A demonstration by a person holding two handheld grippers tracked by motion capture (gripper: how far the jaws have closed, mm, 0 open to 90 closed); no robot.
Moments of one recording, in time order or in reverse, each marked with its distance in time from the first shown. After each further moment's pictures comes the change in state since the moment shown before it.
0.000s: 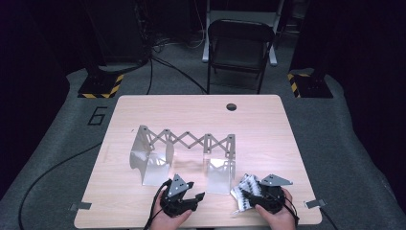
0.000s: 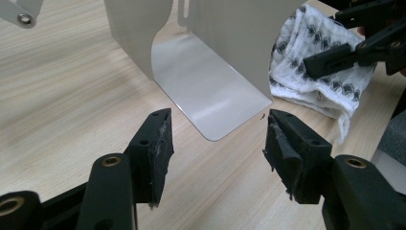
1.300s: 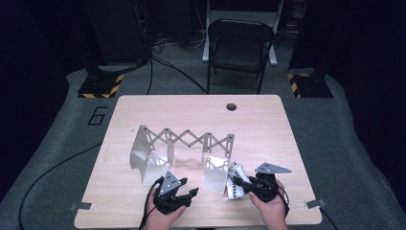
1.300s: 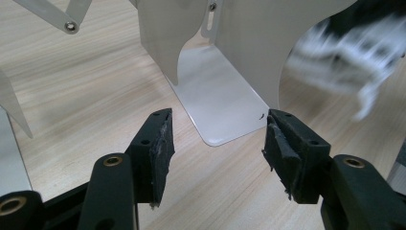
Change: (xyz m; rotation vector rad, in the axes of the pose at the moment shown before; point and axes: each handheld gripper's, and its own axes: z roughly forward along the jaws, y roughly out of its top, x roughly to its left) left arm 0.015 0.000 -0.010 -0.032 0.035 0.005; right arm 0.019 0.057 -0.021 -0.176 0.256 0.103
